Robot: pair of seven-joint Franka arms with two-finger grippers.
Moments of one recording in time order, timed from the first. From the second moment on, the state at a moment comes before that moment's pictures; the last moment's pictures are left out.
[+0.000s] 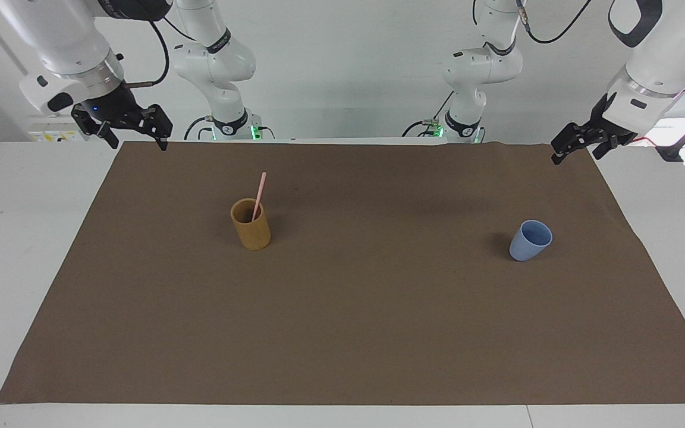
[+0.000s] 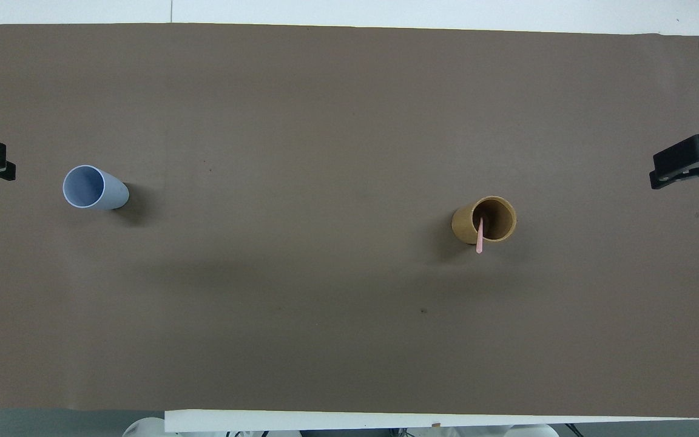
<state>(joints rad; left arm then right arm) 0.04 -0.01 -0.11 -1.55 0.00 1.44 -0.10 -0.06 0.03 0.05 -1.44 -0.04 1.33 0.02</state>
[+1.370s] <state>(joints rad) 0.15 0.01 -0.10 -2.10 0.00 2.17 -0.10 -0.06 0.02 0.04 -1.47 -0.01 1.33 0.01</state>
